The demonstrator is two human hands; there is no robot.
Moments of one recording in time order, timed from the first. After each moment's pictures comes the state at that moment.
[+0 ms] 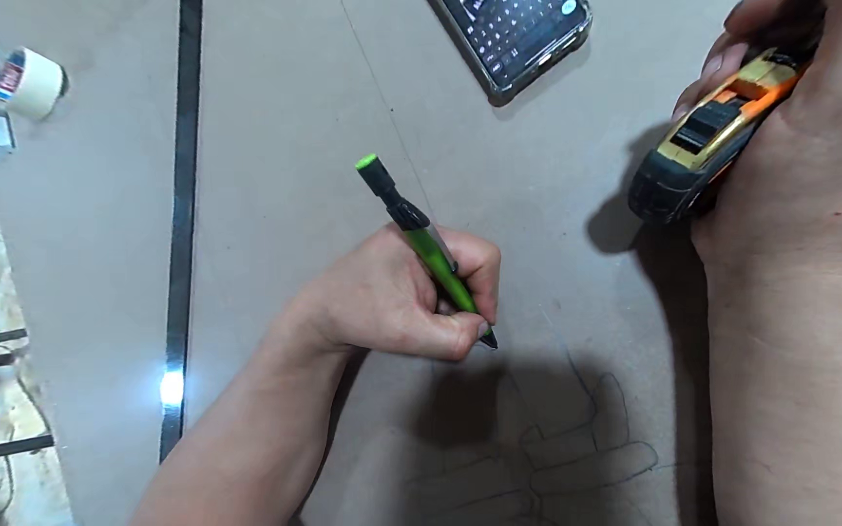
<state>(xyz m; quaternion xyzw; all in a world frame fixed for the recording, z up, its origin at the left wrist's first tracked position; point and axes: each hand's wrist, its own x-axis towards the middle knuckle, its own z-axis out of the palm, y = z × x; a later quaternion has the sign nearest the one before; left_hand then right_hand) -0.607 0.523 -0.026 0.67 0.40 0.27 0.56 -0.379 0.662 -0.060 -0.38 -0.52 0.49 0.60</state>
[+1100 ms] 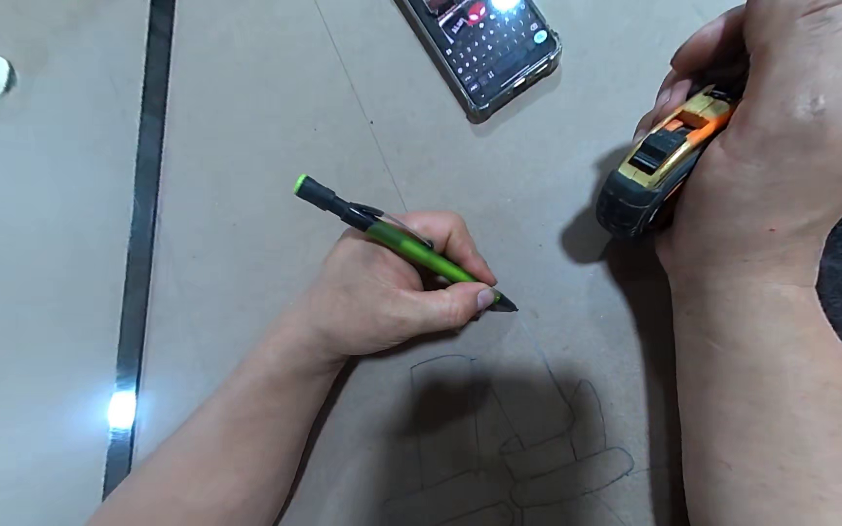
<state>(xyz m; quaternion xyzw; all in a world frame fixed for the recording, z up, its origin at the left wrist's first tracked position) -0.593 0.517 -0.033 0.62 0.49 0.38 0.48 -0.381 0.656 -0.049 -0.37 -0.50 0.49 0.61</state>
